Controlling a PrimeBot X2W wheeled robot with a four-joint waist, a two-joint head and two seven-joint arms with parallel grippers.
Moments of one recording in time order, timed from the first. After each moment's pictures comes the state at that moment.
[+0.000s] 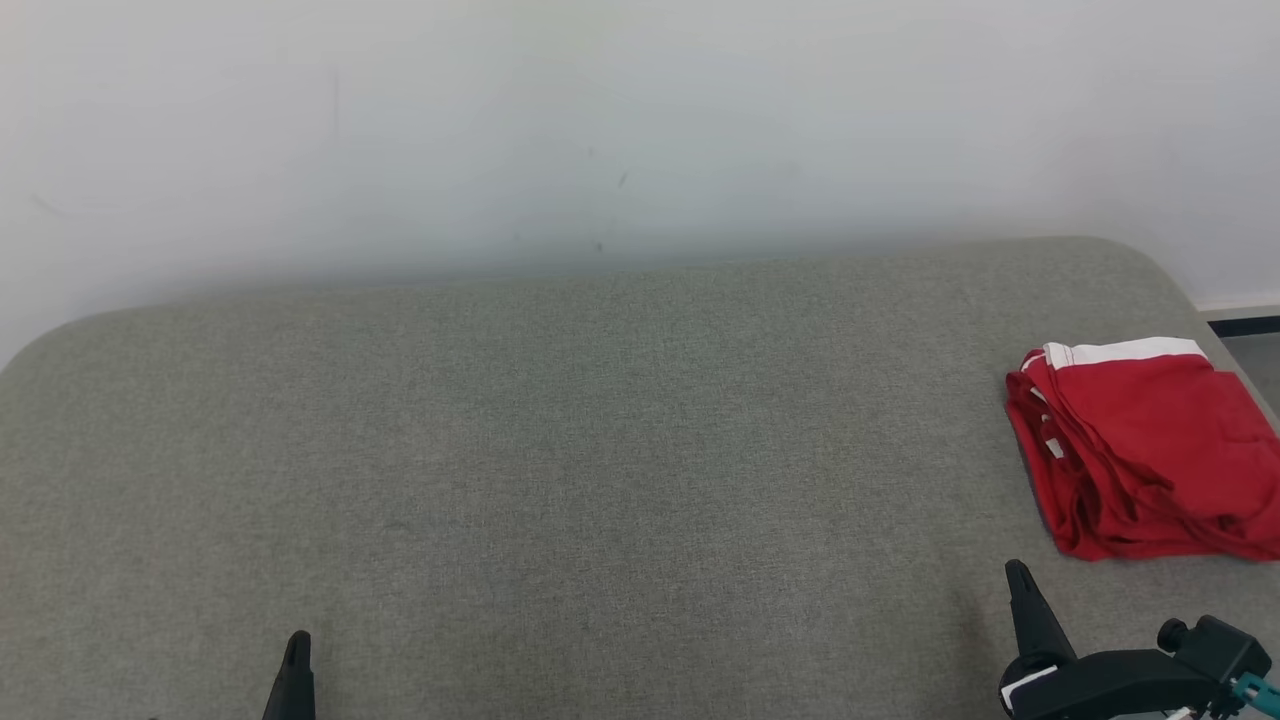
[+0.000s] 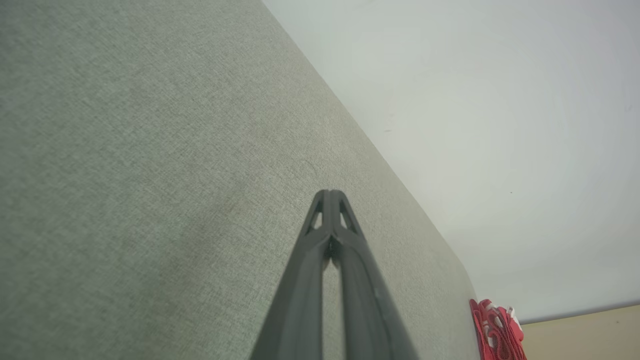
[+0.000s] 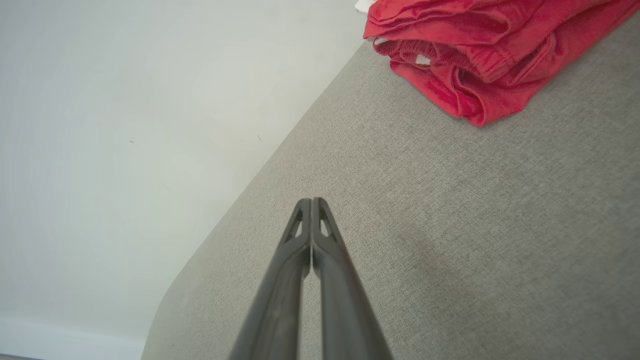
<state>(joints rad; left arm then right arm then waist) 0.00 0.04 0.08 0.27 -0.91 -0.08 -0.07 -0.09 -0.10 0.02 0.38 0.94 0.13 -0.04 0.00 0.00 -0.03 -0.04</state>
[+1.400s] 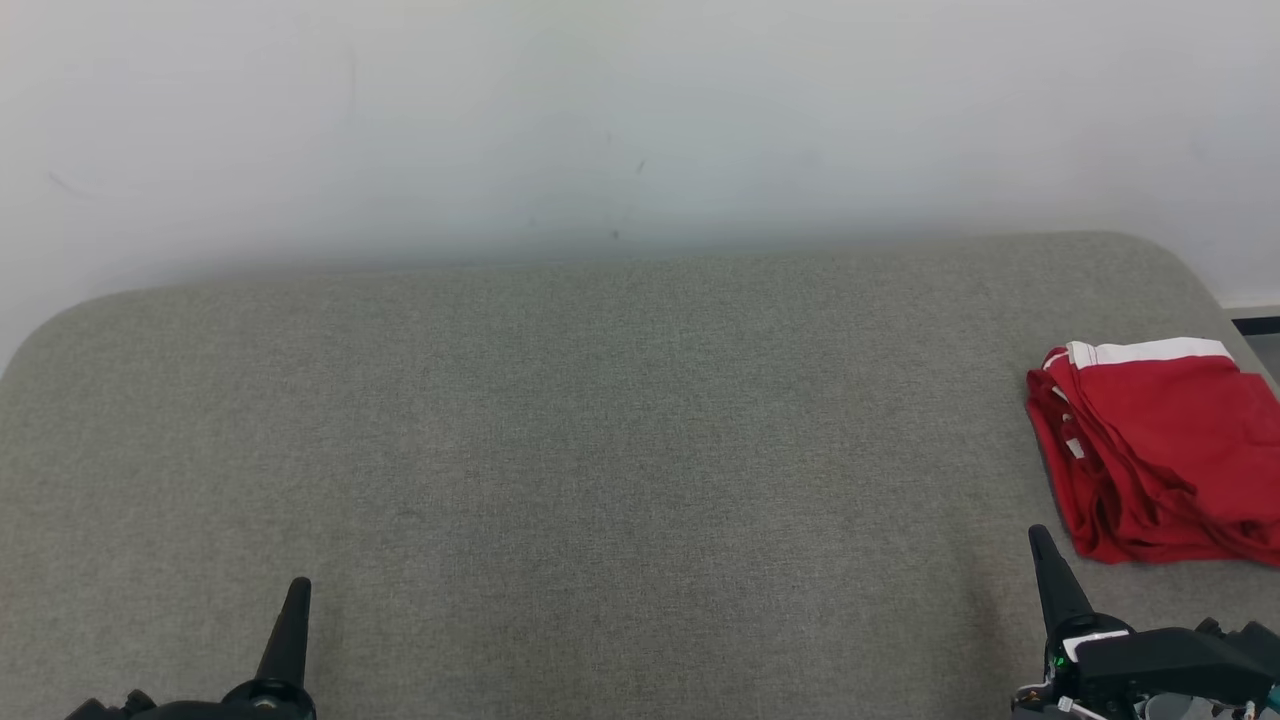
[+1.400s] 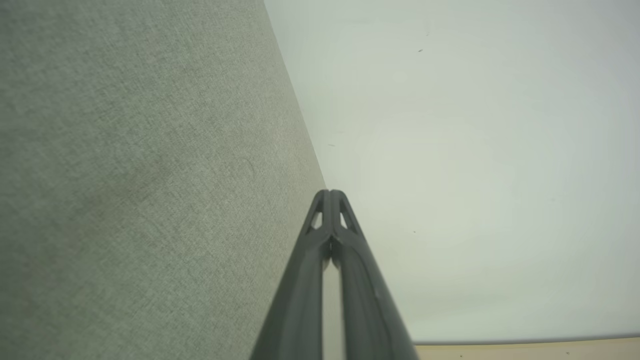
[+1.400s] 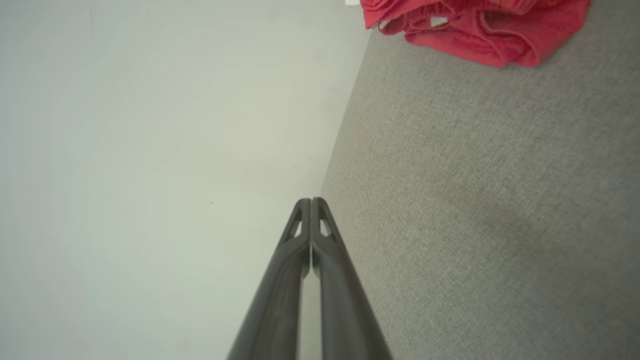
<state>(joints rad) -0.06 0.04 0.10 0.26 -1.34 -0.11 0.04 -0.10 -0.07 -0.06 0.30 1.35 0.13 0.05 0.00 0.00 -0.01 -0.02</state>
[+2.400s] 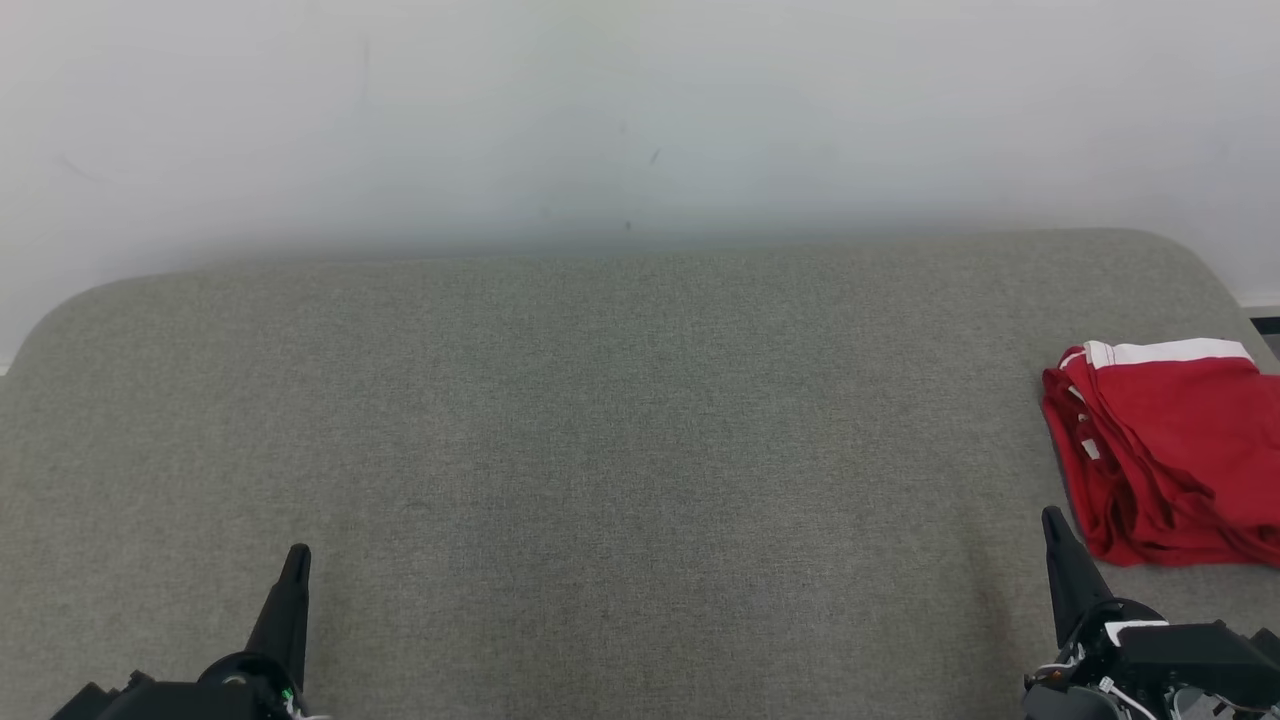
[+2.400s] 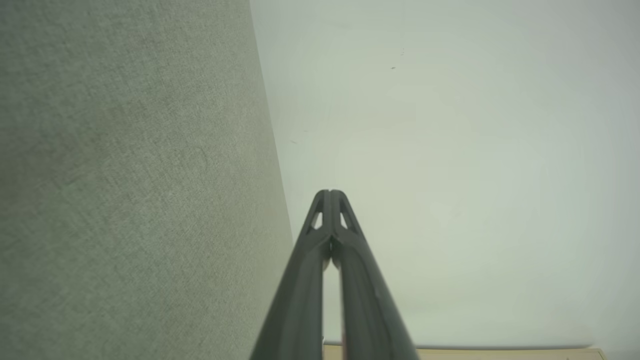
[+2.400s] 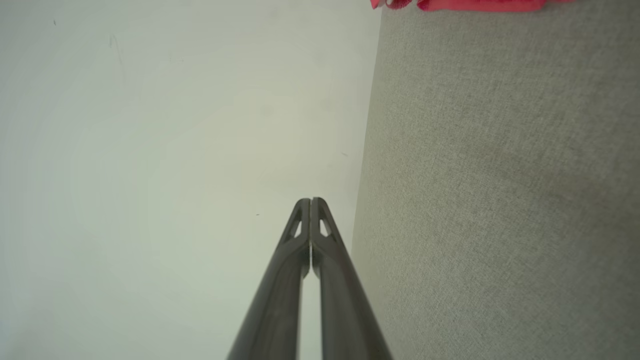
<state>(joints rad) -0.10 0.05 0.11 0.25 -1.56 -0.12 0.10 -0.10 -0.05 -0.11 0.25 1.57 0.13 0.11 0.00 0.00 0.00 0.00</state>
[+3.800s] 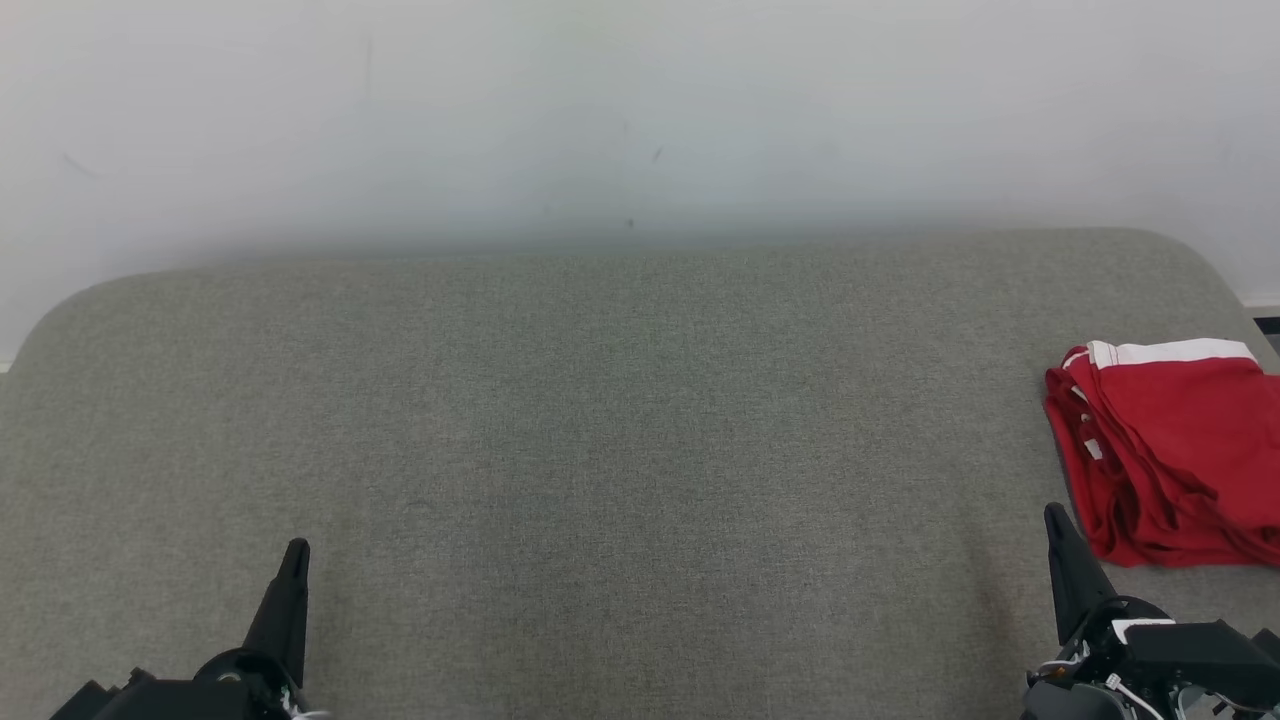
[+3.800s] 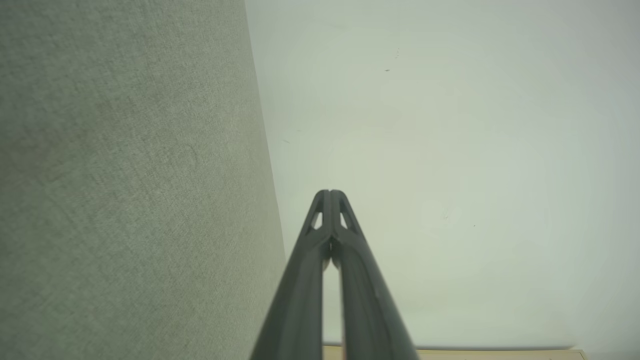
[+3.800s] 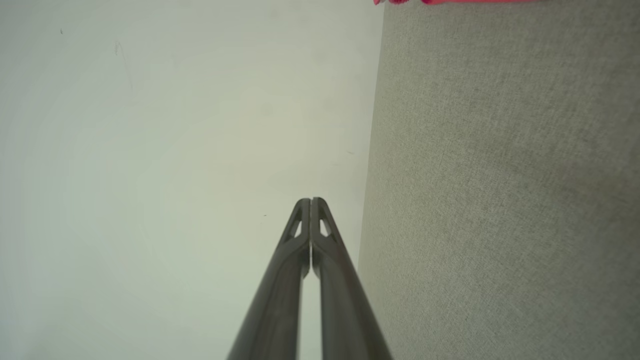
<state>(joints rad) -0.10 0.05 0.11 0.25 -1.61 -0.13 0.11 -0.10 -0.05 -0.12 0.24 1.61 0.13 0.11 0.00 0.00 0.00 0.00</state>
